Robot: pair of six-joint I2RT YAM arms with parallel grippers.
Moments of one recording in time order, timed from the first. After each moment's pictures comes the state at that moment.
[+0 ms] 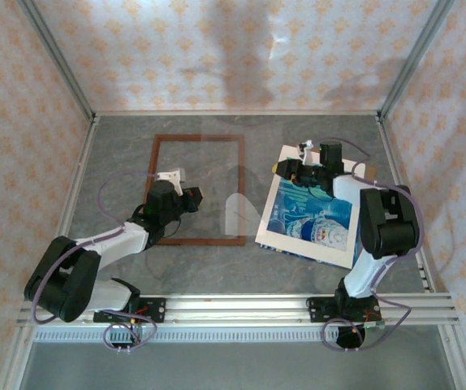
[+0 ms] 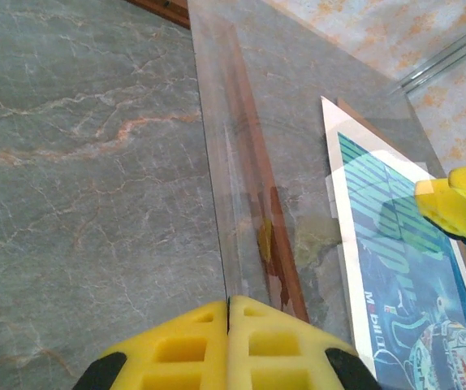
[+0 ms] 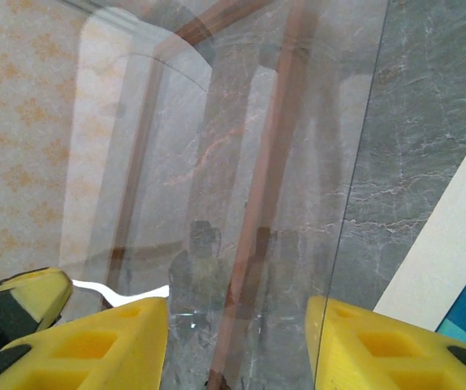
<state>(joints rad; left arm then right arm) -0.38 1.32 0.48 0.39 0.14 -0.65 0.11 1.74 0.94 0.11 -0.86 0.51</state>
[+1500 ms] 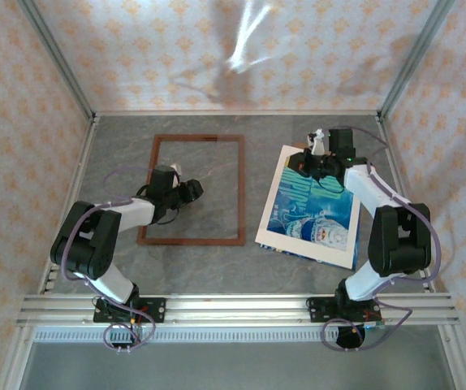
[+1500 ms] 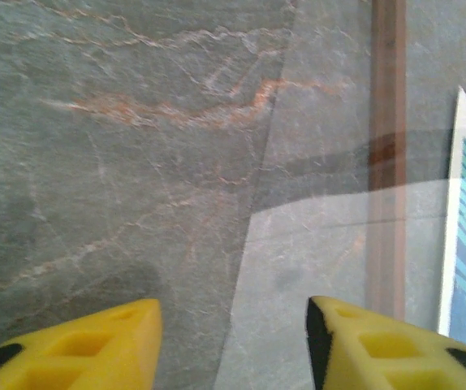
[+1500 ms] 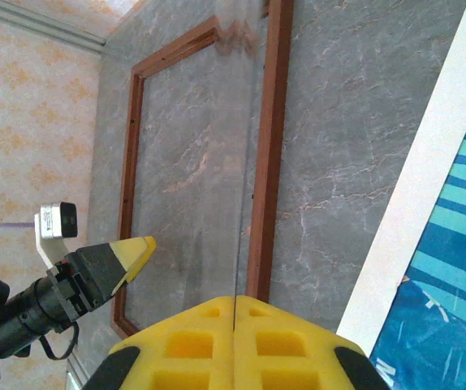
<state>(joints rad) -0.23 1.61 0.69 0.19 0.27 -0.74 0.09 1.59 1.11 -0.34 -0.74 0.49</state>
